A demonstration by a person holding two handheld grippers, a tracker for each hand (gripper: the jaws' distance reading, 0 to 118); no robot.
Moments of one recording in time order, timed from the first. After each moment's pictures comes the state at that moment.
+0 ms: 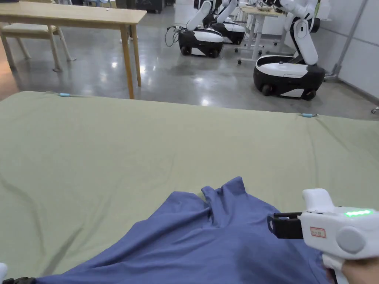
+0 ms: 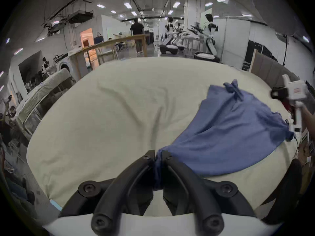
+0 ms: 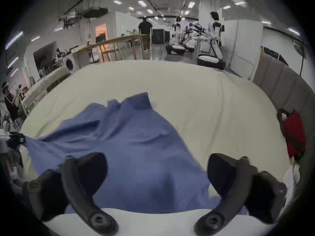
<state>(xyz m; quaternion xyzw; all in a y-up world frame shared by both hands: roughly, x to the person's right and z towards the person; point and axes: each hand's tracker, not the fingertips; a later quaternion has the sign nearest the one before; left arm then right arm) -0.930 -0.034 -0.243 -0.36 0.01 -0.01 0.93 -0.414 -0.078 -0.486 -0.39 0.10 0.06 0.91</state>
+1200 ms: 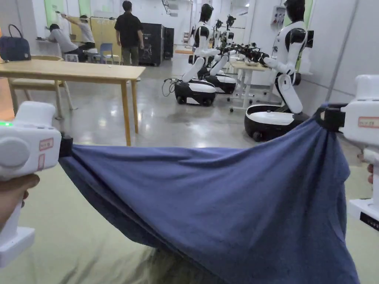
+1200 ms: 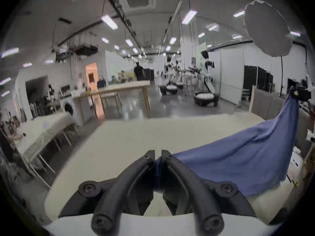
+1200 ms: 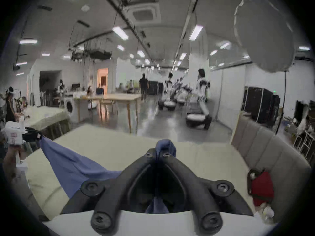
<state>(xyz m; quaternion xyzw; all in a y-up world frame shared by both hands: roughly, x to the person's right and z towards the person) -0.916 0.204 -0.413 -0.17 0.03 -0.04 0.98 -0.374 0.271 -0.428 -0.09 0.06 0.04 0.99</state>
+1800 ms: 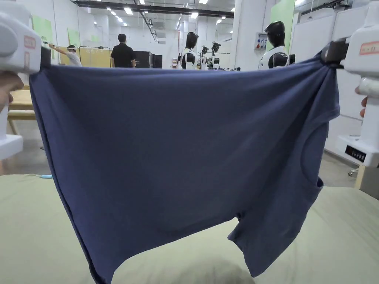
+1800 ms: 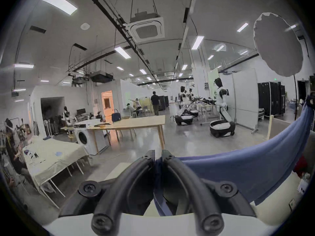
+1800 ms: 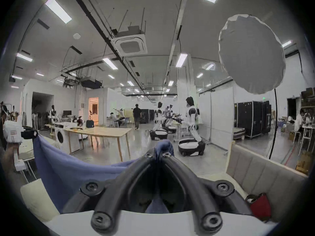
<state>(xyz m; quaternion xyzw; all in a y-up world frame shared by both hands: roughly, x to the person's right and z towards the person) -0.923 0.335 -0.525 -0.07 0.08 -0.05 0.99 -0.363 0.358 -0.498 0.00 0.03 0.00 1.00</state>
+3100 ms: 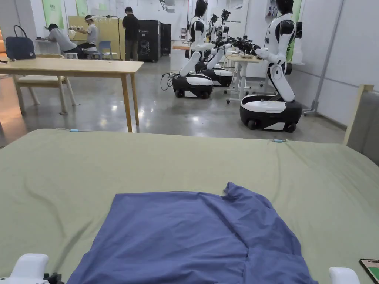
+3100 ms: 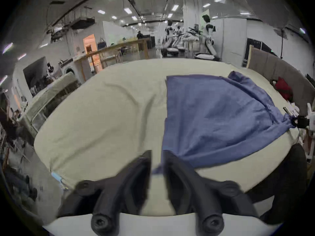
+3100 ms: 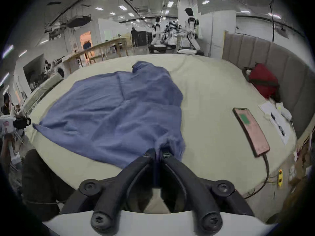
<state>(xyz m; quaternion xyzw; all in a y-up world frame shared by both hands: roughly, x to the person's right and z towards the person) -0.894 -0.057 -0.149 -0.33 0.03 -0.04 0.94 -0.318 -0.093 -0.180 -0.37 0.04 -0.01 0.93</state>
